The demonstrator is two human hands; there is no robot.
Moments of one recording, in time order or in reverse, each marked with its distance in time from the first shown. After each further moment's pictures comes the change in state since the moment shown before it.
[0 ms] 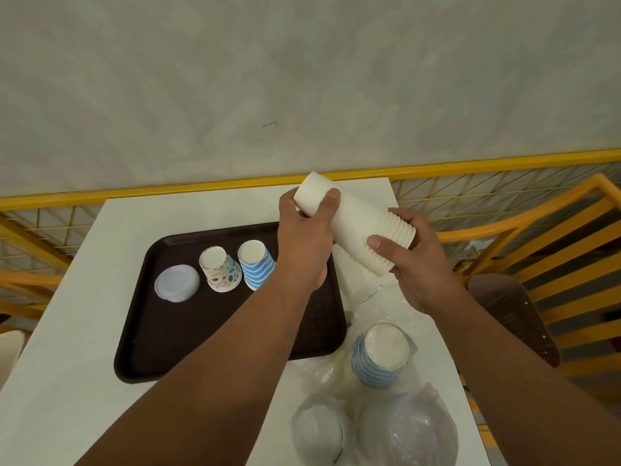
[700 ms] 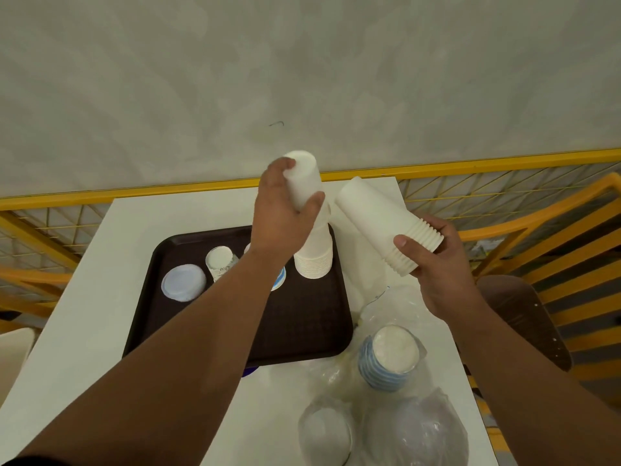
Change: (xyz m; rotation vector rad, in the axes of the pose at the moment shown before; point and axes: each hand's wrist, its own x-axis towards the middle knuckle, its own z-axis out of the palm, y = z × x) left_hand 0.054 0.006 -0.047 0.788 0.012 0.588; right_hand 0.003 0.012 -0.019 0.095 0.146 0.002
